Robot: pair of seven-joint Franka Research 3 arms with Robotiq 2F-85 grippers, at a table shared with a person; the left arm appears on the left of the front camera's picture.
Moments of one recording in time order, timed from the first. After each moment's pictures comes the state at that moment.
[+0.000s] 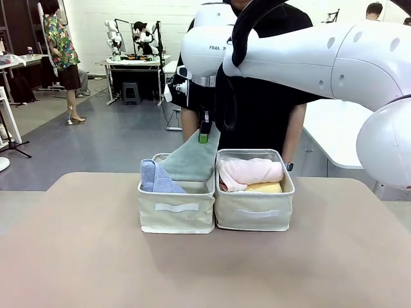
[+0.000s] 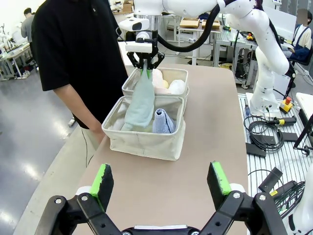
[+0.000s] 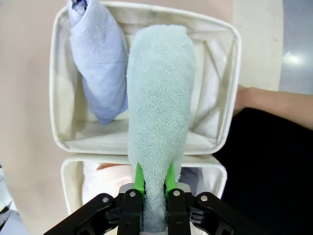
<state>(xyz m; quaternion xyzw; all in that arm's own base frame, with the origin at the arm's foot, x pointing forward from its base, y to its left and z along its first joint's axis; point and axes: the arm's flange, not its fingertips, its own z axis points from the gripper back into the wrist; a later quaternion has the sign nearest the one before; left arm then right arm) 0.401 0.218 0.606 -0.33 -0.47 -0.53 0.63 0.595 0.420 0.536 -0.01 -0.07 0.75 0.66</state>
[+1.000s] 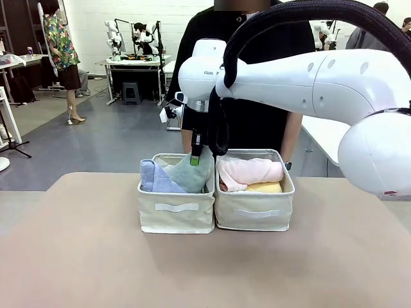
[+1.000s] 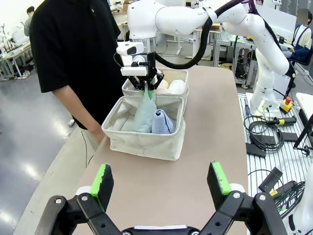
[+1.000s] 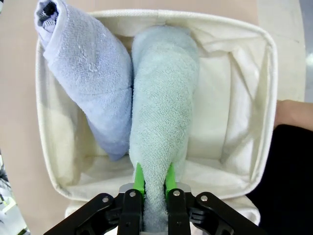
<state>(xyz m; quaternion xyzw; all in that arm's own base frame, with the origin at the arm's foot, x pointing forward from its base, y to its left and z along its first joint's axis) 0.401 0.218 0.606 -0.33 -0.47 -0.53 0.63 0.608 0.438 0.463 0.05 -0.05 0.72 0.69</state>
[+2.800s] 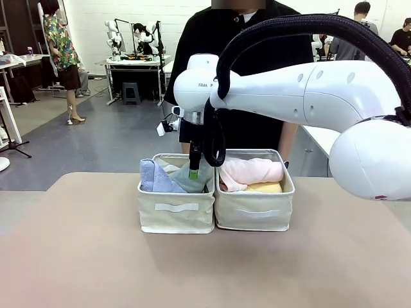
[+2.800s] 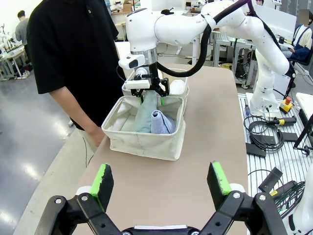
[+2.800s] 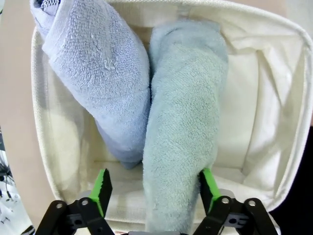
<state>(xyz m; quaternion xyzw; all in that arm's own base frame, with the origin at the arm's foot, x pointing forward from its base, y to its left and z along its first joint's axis) 0.401 0.218 0.606 -0.33 -0.47 -0.53 0.63 0.602 0.447 0.429 0.06 -0.01 0.72 0.69</state>
